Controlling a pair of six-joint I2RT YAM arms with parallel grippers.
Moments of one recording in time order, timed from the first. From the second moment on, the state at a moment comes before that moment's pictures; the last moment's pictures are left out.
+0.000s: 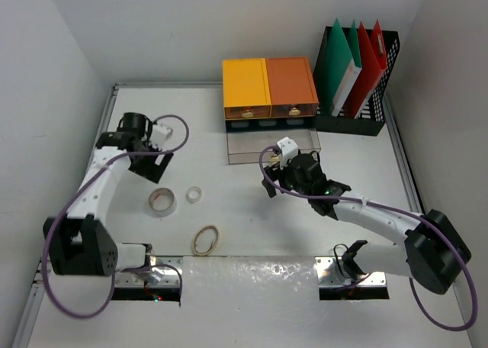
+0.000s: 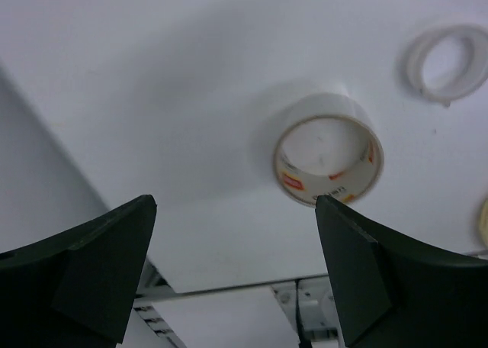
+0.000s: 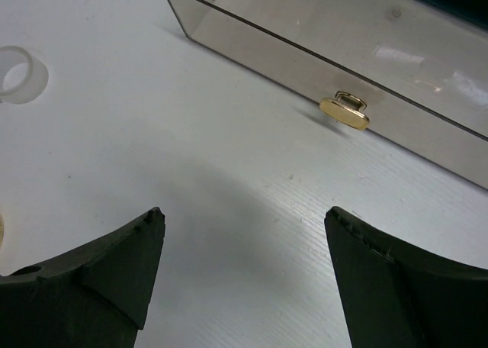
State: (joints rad) left arm 0.00 1.23 1.13 -0.99 -0.08 0.42; right arm 0.69 1.22 0.55 0.13 0.07 0.10
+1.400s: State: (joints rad) left arm -0.54 1.80 1.82 -0.72 -0.11 0.31; right arm 0.56 1.03 0.43 0.03 0.34 0.16
